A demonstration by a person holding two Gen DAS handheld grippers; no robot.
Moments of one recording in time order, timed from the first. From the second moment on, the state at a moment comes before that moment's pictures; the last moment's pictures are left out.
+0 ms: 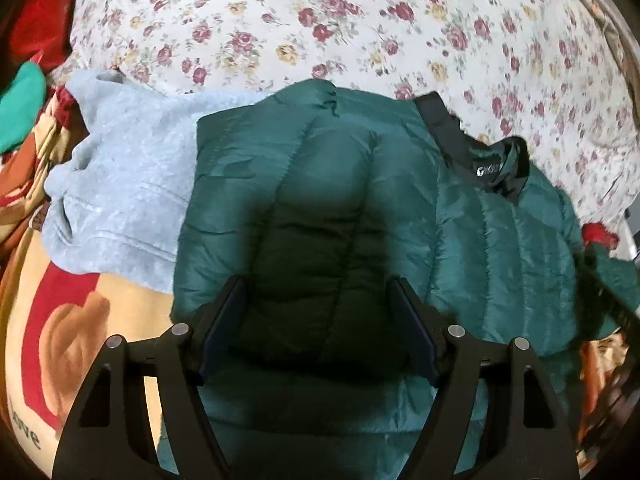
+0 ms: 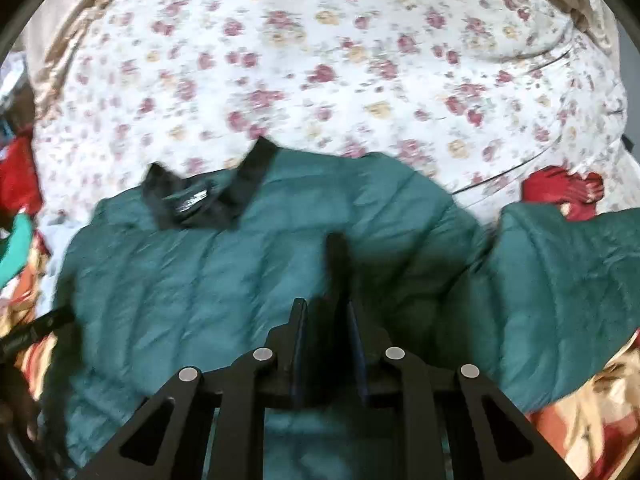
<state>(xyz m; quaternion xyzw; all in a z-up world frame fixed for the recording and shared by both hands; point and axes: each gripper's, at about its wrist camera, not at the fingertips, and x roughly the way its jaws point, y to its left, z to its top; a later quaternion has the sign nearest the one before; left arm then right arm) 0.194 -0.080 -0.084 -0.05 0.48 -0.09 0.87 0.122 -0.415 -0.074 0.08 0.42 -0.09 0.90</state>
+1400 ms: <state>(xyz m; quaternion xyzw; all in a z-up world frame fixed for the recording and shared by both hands) 0.147 -0.117 -0.059 0.03 0.38 -0.06 0.92 0.101 -0.374 -0.068 0.07 0.41 -0.01 0.91</state>
